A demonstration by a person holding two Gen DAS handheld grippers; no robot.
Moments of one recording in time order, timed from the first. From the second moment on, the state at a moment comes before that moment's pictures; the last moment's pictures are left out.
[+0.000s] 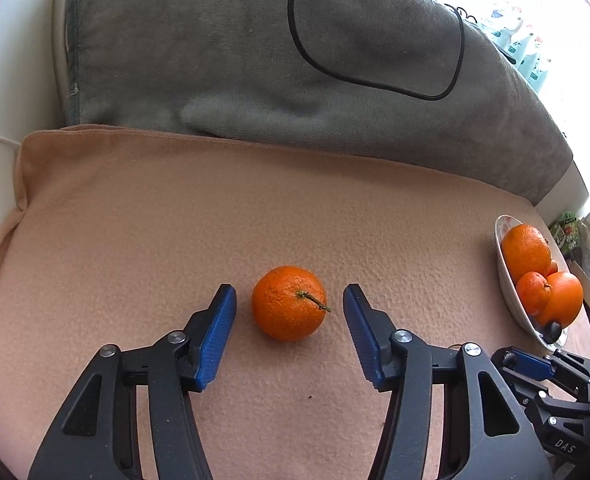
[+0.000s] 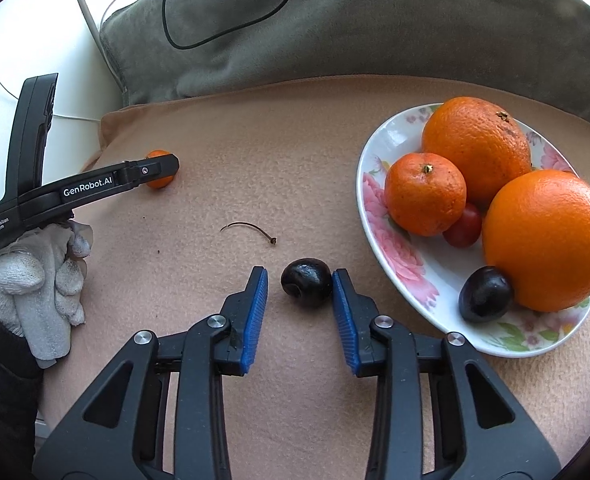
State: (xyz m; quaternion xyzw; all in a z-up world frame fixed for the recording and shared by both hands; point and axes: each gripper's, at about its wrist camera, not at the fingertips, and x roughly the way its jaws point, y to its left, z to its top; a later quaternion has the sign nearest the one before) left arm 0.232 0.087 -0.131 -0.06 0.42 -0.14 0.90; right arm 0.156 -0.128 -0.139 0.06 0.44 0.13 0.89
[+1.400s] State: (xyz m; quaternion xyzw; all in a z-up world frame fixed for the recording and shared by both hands) left arm 0.203 0.026 -0.084 -0.05 0.38 -0.19 0.91; right arm 0.105 -0.200 -0.074 0.11 0.36 0.17 0.91
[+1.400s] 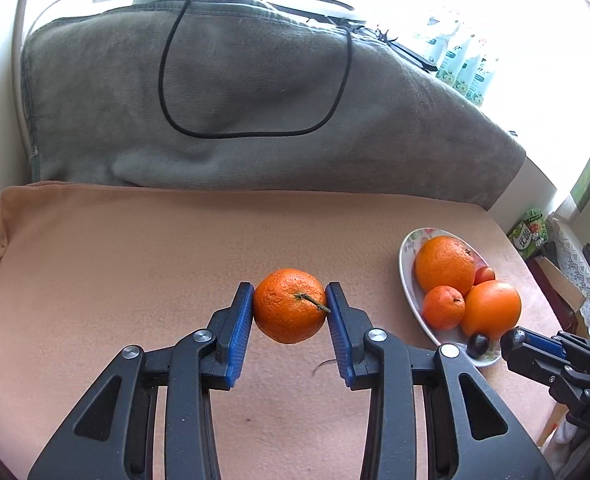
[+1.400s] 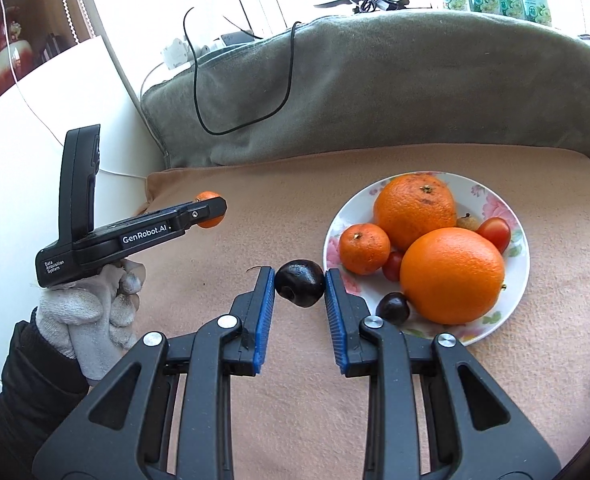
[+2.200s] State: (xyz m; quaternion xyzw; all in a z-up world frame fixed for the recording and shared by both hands) left arm 0.184 -0.097 -0.054 -0.01 0.36 -0.27 0.89; right arm 0.156 -0.316 -0.065 0.15 0.35 0.14 0.92
